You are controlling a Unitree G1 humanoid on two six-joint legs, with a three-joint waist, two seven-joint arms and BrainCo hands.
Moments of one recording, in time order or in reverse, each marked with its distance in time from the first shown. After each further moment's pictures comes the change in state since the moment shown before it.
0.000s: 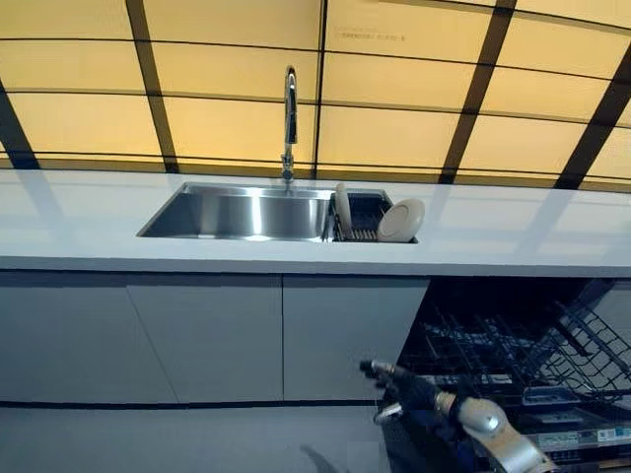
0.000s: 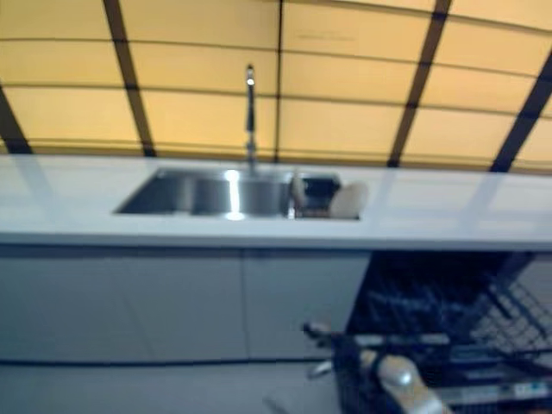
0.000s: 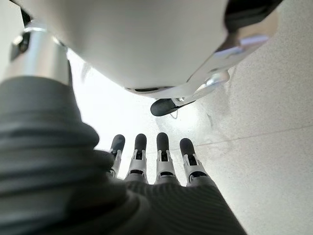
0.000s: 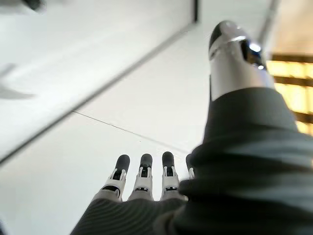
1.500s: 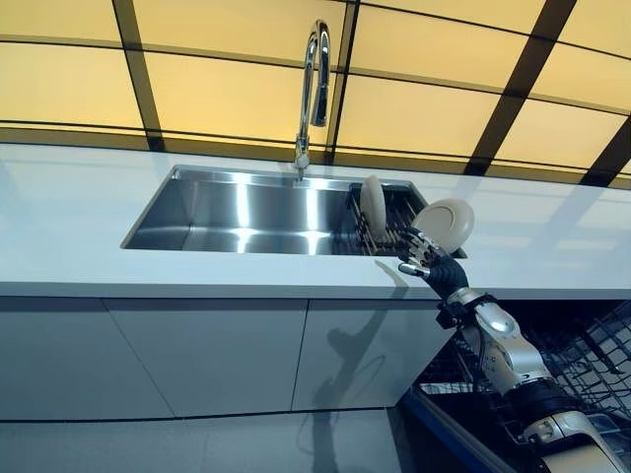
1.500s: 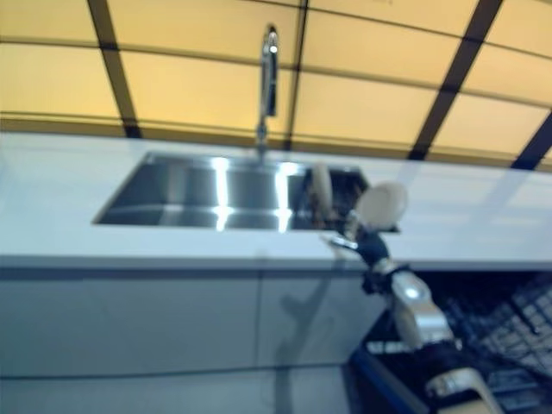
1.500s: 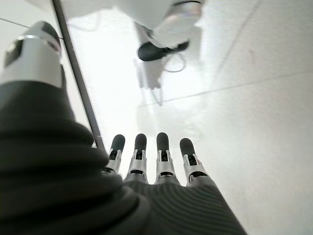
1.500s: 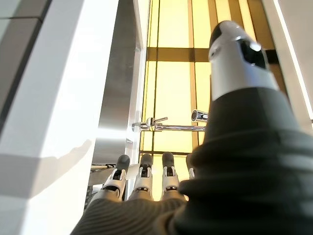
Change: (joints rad) left arm -0.146 0.097 0.041 0.147 0.004 -0.029 0.102; right arm -0.390 0.030 -0.149 0.202 0.433 -0.011 -0.241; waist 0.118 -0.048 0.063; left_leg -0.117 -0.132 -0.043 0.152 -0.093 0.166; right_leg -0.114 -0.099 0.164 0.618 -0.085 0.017
